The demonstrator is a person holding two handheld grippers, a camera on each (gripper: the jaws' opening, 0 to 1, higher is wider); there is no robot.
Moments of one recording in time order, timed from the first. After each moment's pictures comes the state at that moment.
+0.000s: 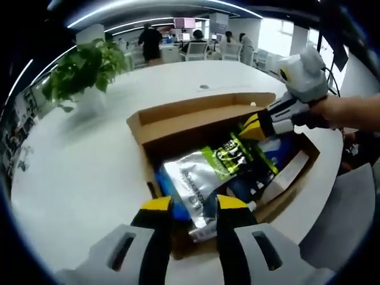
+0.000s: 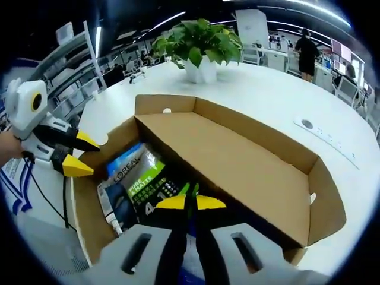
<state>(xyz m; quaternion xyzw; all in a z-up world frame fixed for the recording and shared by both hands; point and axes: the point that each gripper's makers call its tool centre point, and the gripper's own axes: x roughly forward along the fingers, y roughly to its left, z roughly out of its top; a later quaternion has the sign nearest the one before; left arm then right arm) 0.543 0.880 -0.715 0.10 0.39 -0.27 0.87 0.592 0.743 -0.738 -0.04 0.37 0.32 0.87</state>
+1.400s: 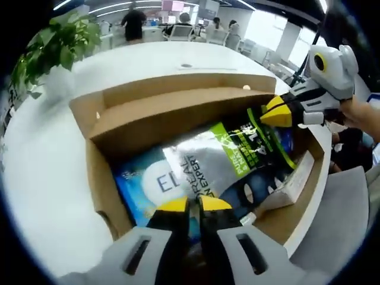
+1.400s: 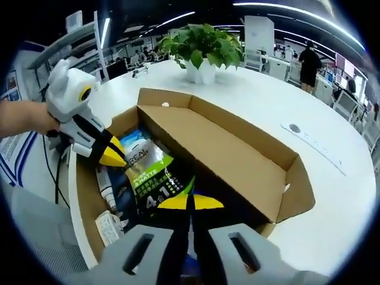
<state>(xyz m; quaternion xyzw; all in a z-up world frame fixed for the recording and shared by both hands) 0.558 0.840 -0.765 0.08 0.45 -0.34 0.82 0.576 0.708 -0.731 -0.08 0.35 0.32 0.87</state>
